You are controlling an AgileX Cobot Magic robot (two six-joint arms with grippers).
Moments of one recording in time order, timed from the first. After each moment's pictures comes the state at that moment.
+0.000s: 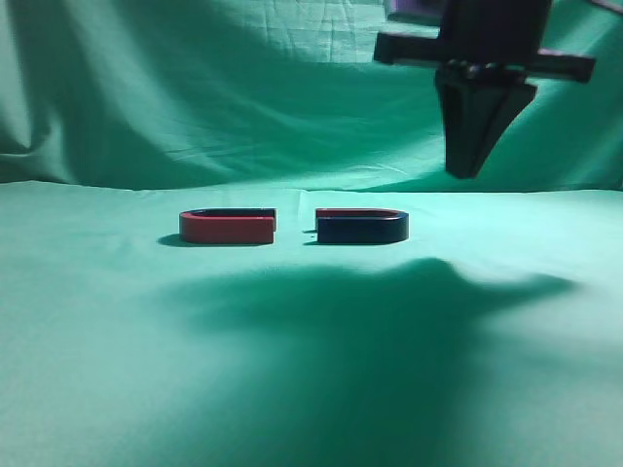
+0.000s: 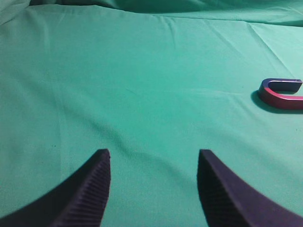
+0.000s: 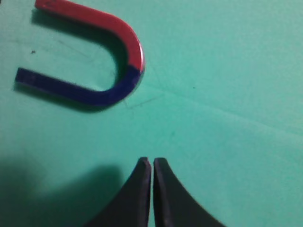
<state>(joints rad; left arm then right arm) 0.01 -0.01 0.02 -0.03 0.35 -0.03 0.45 1.84 -1.32 0.03 0.85 0.05</state>
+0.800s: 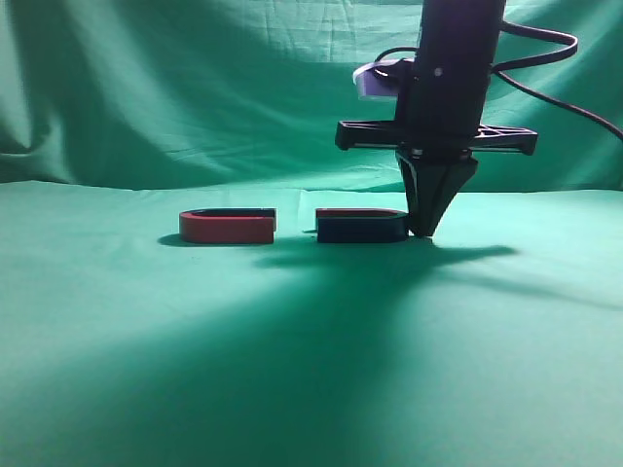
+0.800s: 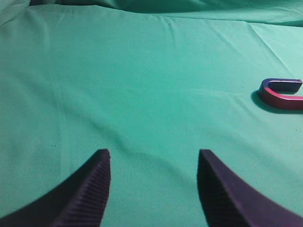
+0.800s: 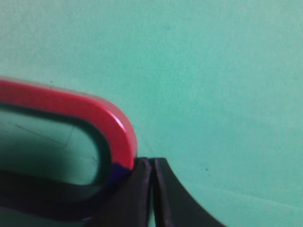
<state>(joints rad) 0.01 -0.01 0.02 -0.03 0.35 -0.03 0.45 2.10 -1.52 -0.01 0.83 0.17</state>
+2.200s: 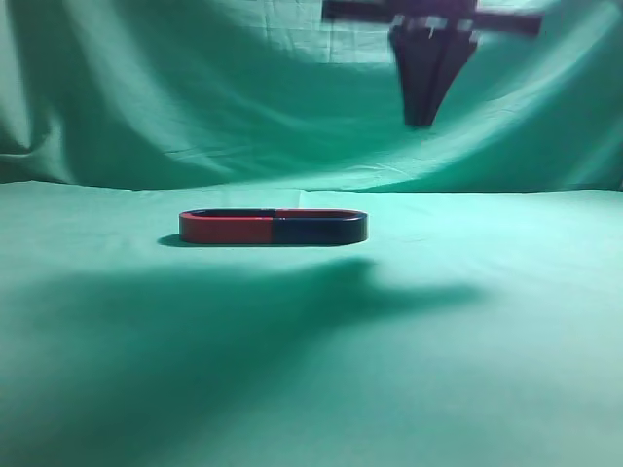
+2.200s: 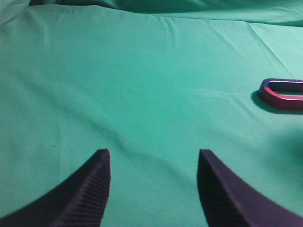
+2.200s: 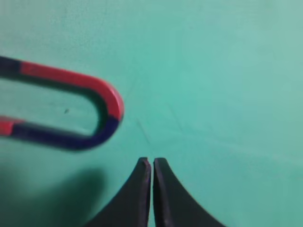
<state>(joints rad) 0.01 -0.01 0.02 -0.03 0.35 -0.03 0.50 1.95 -1.63 -0.04 1.08 0.23</state>
